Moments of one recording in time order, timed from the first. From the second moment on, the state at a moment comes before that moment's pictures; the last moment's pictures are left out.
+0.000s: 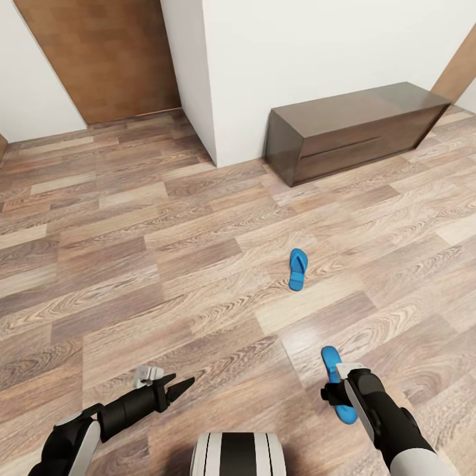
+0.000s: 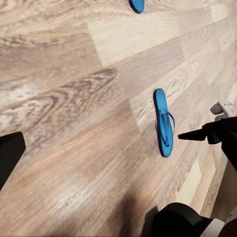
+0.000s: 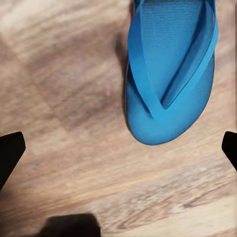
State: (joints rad) left arm -0.14 0.05 0.16 -1.39 0.24 0.58 -0.83; right arm -0.48 -0.10 -0.01 -0.89 0.02 0.86 0.00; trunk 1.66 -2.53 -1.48
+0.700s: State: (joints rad) left arm -0.14 0.05 0.16 -1.39 0.24 0.58 -0.82; right arm -0.48 -0.10 -0.01 -0.89 0.02 0.85 0.00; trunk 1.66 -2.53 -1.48
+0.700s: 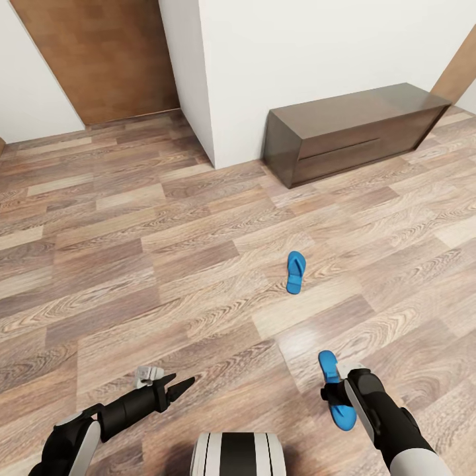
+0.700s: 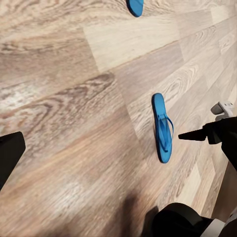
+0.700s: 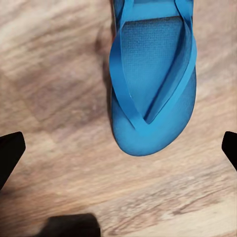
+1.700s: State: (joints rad) left arm -0.14 0.05 0.16 -1.39 0.24 0.58 -0.83; right arm -0.48 -0.10 -0.01 -0.89 0.02 0.86 0.01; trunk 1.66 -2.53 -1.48
